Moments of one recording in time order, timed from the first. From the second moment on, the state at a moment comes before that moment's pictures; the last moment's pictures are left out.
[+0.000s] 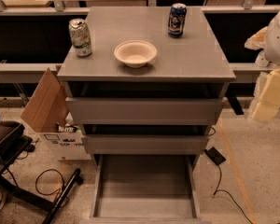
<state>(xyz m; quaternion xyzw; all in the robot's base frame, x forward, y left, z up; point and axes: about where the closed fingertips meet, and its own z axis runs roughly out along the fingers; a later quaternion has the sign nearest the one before) 0.438 -0.216 0.977 -0.60 0.78 -0.04 0.16</state>
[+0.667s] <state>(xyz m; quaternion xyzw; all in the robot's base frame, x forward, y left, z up) 0.426 -0.208 0.939 -0.59 0.79 -0.02 0.17</state>
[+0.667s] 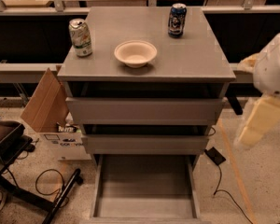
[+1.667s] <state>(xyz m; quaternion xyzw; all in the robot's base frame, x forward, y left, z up) 0.376 -0.178 0.669 -0.50 0.85 0.07 0.15</state>
